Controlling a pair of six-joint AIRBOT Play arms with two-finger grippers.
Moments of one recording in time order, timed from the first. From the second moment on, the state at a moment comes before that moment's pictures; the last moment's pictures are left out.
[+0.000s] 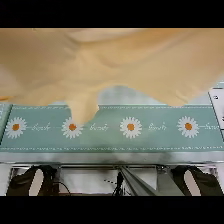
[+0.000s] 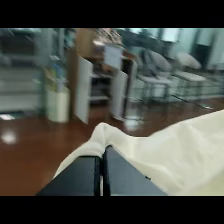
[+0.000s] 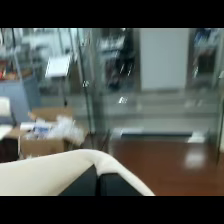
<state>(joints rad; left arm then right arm) 0.33 -0.51 1.62 0.64 -1.11 -1.32 -0.26 -0.57 1.55 -0.92 0.90 1.35</state>
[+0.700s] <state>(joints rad) 0.41 -0.53 1.68 0.90 -1.78 -1.59 -0.19 -0.74 1.72 -1.33 1.75 1.47</state>
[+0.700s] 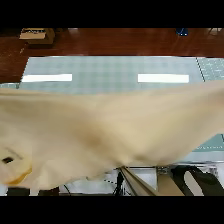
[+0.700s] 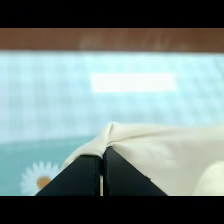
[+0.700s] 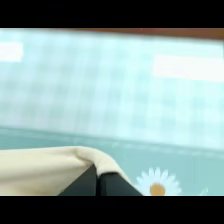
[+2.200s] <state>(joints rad) 0.21 -1.39 1.21 0.89 -1.05 -1.29 -0.15 -1.56 1.59 -1.38 1.24 1.41</state>
